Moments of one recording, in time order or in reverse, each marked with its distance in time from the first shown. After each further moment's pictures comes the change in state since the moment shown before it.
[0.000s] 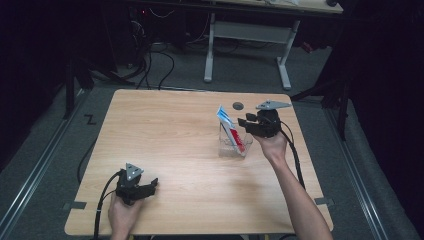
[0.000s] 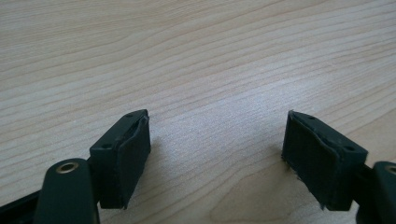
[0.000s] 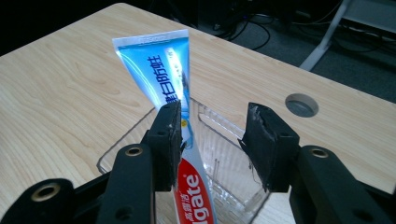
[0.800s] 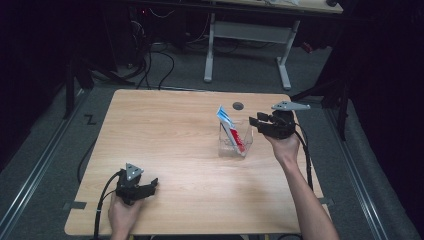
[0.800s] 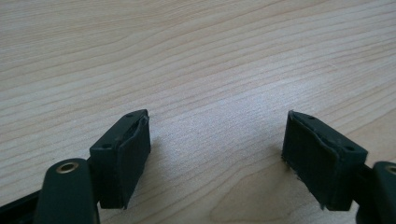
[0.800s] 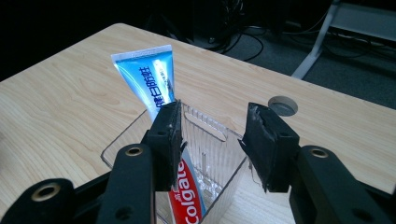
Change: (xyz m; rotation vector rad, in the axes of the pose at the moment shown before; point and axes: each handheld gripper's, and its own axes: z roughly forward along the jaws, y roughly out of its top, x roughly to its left) left arm 0.000 0.000 0.000 0.001 0.000 0.000; right arm -0.014 -0.005 -0.036 -0.061 -0.003 0.044
